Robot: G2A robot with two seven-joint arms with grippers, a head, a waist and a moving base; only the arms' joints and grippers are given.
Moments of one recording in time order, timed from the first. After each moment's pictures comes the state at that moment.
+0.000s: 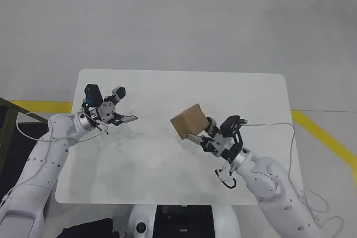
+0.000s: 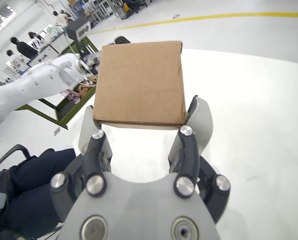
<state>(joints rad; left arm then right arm) 1.10 -0.89 -1.26 -1.16 1.34 -1.01 0.56 -1.46 -1.16 1.12 -1.85 -0.83 -0.34 0.24</state>
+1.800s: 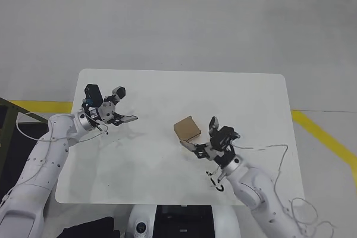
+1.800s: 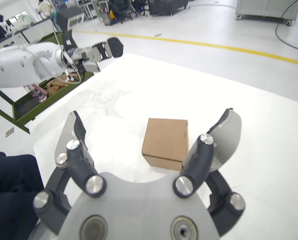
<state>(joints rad) 1.10 -0.89 -1.26 -1.16 1.34 -1.01 0.56 -1.53 -1.18 1.09 -1.90 -1.14 -0.25 -0.03</state>
